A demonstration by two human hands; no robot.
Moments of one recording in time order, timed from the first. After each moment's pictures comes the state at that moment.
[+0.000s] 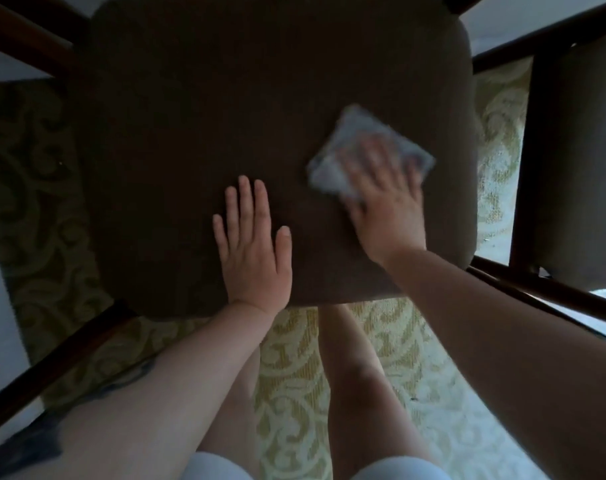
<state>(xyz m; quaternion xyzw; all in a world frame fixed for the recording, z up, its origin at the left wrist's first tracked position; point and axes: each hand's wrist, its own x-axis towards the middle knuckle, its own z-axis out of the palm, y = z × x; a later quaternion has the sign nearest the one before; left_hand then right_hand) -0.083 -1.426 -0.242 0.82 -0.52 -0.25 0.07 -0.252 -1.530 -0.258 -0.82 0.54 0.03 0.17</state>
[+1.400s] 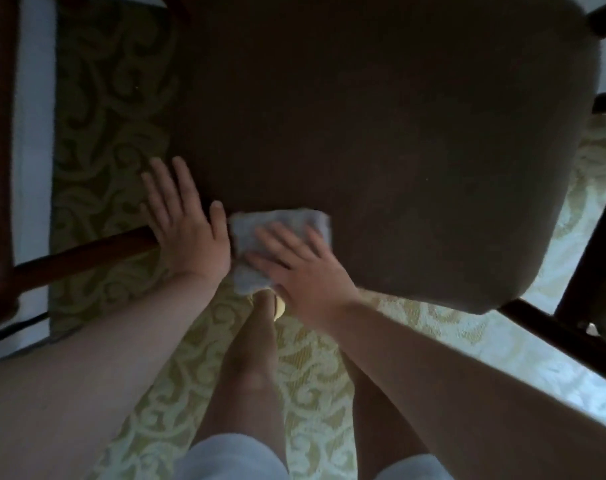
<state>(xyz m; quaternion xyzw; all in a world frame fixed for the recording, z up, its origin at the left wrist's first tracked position) 0.015 -1.330 -0.249 0.94 -0.31 -0.17 0.03 -0.154 -1.387 -0.241 -0.95 0.17 0.13 0.22</state>
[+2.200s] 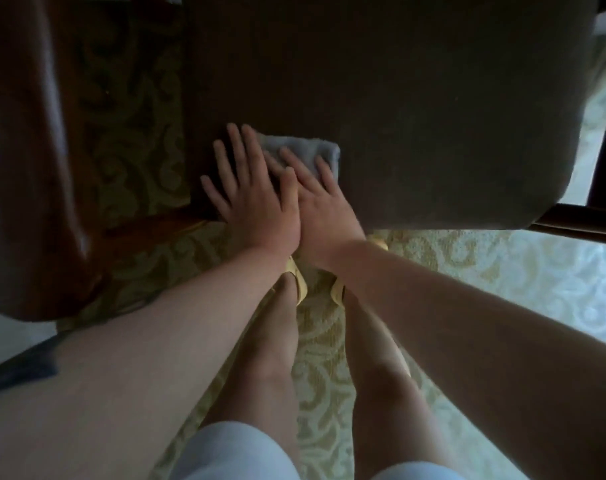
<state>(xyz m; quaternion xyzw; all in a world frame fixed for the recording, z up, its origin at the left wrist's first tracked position) -0.001 -1.332 -0.246 0.88 -0.42 -0.22 0.04 -0.094 -1.366 -0.244 -0.92 0.32 0.15 0.18</state>
